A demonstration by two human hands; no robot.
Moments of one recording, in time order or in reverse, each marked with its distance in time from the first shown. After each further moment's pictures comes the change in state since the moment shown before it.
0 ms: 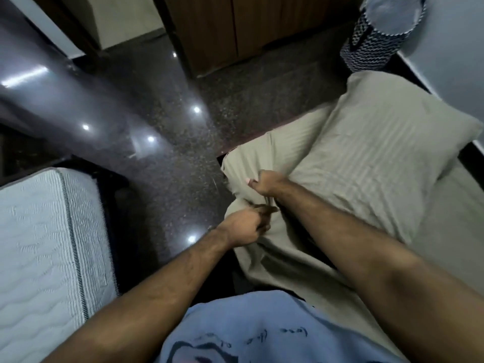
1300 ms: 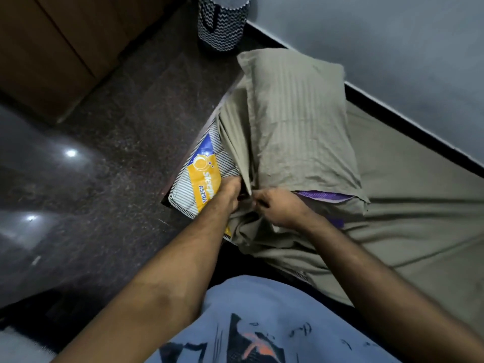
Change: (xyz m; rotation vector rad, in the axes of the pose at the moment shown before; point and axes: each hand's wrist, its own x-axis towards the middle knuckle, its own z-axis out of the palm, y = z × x) left_hand 0.152 -0.033 -0.084 -1.300 -0.125 -0.751; right_hand -0.076 -0.008 -0.015 0.238 0.324 0.248
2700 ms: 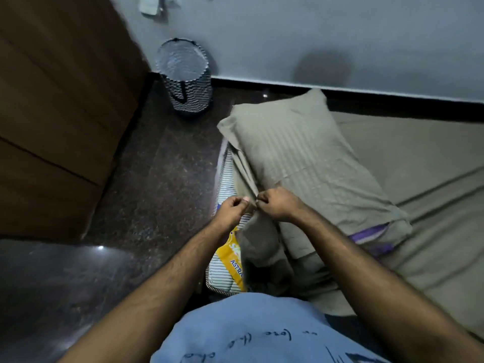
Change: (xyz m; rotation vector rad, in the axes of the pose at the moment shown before) left_hand 0.040 0.180 -0.008 0.719 -0.260 0.346; right_hand 0.160 0.018 -0.100 0.214 0.157 0.293
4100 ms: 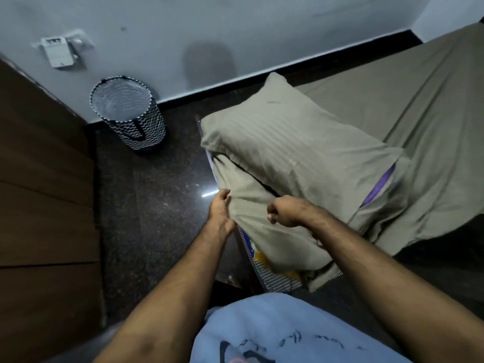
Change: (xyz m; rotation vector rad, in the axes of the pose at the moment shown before) left_hand 0.065 0.044 -0.127 -0.377 -0.074 -0.339; right_hand 0.030 -0.101 0.034 0.104 -0.074 0.361
